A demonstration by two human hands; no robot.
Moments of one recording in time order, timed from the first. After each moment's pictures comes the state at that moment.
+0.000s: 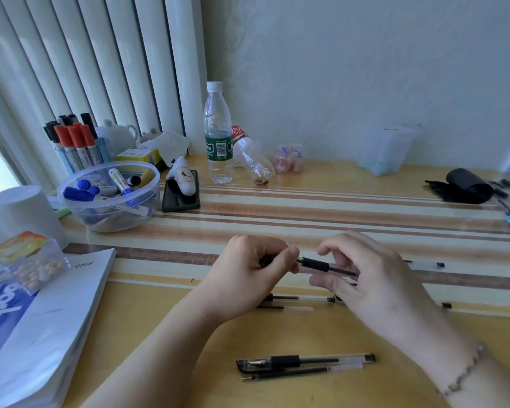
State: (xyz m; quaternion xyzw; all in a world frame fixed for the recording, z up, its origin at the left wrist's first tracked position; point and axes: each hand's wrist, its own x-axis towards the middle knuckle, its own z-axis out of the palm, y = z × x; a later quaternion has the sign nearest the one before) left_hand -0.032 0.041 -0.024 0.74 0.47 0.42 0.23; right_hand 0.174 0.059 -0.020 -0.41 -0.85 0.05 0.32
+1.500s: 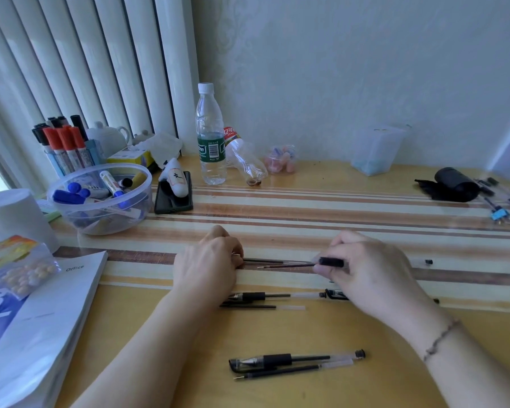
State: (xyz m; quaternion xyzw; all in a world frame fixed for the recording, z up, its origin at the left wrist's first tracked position) left_hand -0.052 0.060 -0.040 0.64 0.75 0.19 0.01; right_hand 0.181 0.080 -0.021 -0.52 -0.83 0.01 0.18
